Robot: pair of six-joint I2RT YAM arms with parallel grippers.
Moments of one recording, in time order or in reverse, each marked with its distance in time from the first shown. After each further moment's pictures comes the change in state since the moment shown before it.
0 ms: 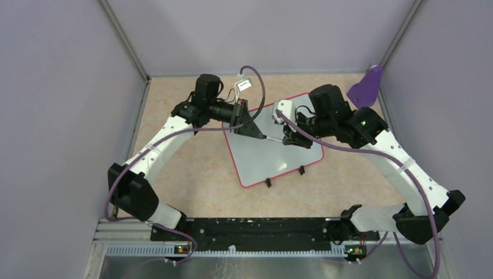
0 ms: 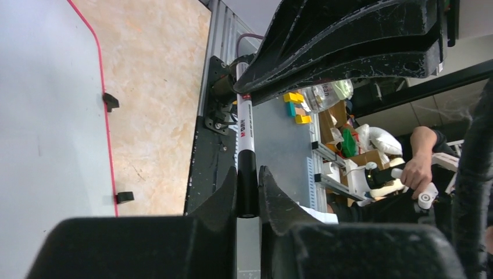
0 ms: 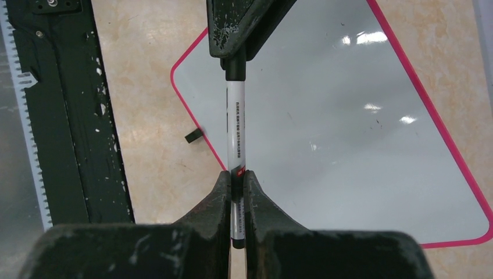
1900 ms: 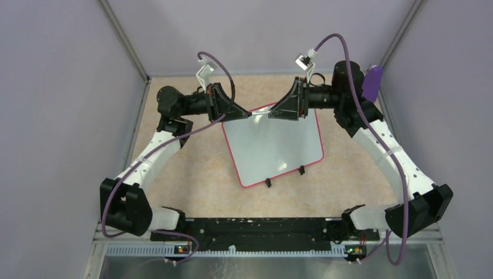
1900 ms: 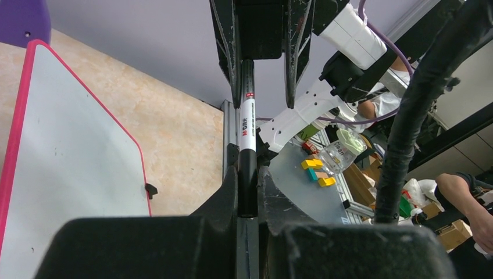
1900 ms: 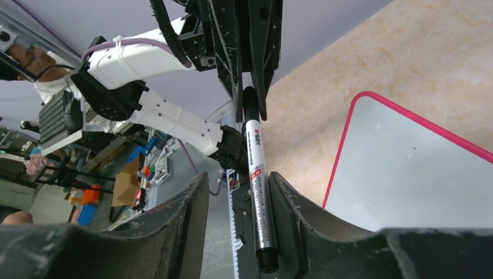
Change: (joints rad) left arm 0.181 -0.145 -0.309 1.158 0.027 -0.675; right arm -0.278 0.060 -0.132 0.815 -0.649 1.095
